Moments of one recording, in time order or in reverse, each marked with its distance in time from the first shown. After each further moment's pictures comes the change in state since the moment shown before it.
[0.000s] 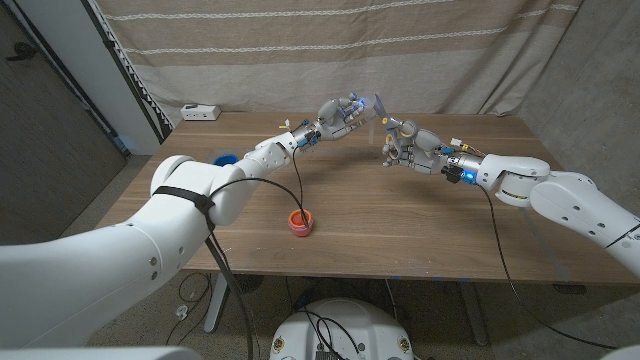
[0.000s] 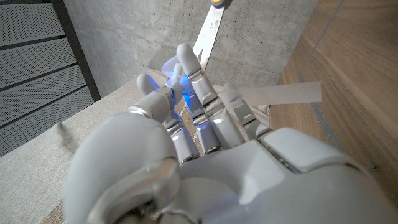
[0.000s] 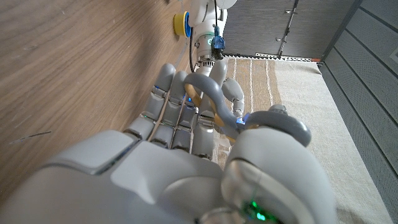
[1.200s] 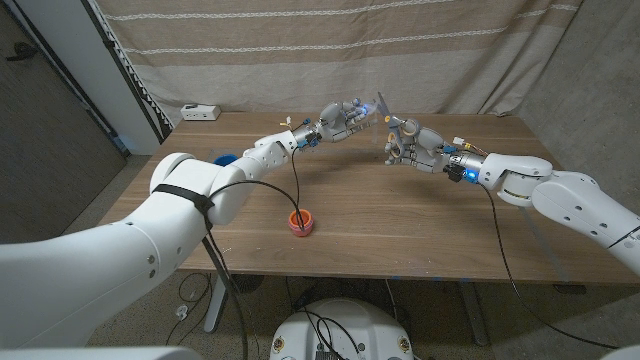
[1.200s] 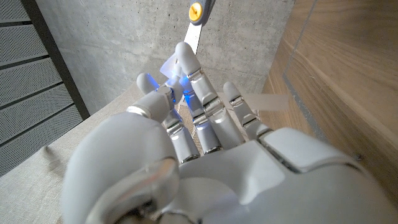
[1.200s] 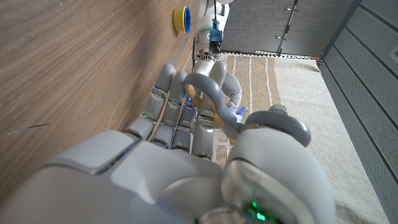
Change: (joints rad) left arm -0.009 0.018 0.064 -0.002 0.033 -0.045 -0.013; left_hand -0.007 -0.014 0.036 0.006 -0.002 0.004 0.011 0.000 0.003 0.000 0.000 0.004 0.000 0.014 0.000 0.000 0.053 0.003 -0.003 -0.008 0.000; right arm -0.004 -0.002 0.011 0.004 -0.003 0.011 -0.003; right_hand 0.000 0.000 0.000 0.000 -0.004 0.002 -0.002 -0.007 -0.001 0.000 0.000 0.001 -0.004 0.000 0.000 0.000 0.000 -0.007 0.007 0.000 0.000
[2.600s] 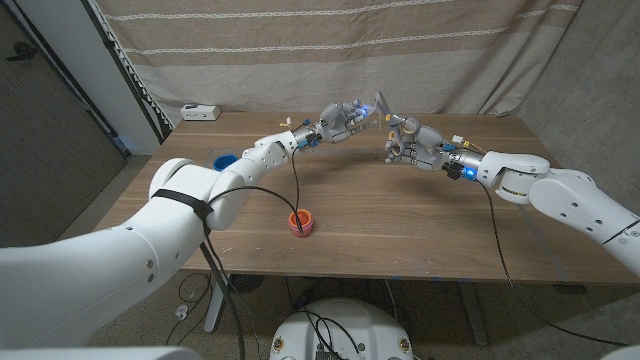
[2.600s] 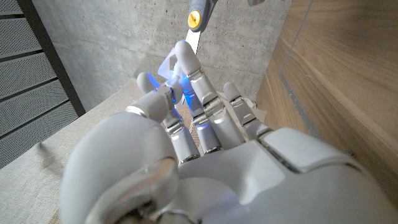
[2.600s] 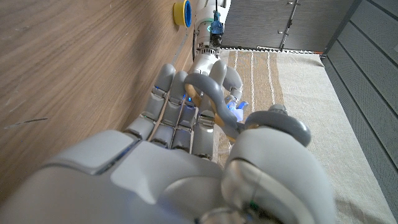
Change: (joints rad) left arm 0.026 0.010 0.008 -0.059 -0.007 0.045 0.034; left_hand -0.007 -0.014 0.033 0.000 -0.001 0.009 0.009 -0.008 0.006 0.004 0.004 0.012 0.000 0.023 0.002 0.000 0.048 0.000 0.000 -0.012 0.000; right arm 0.028 0.017 -0.013 0.023 -0.002 -0.016 -0.010; right_hand 0.000 0.000 0.004 -0.004 0.000 0.009 0.002 -0.004 0.001 0.006 -0.001 0.001 -0.003 -0.002 -0.002 0.000 -0.005 0.000 0.000 0.000 0.000
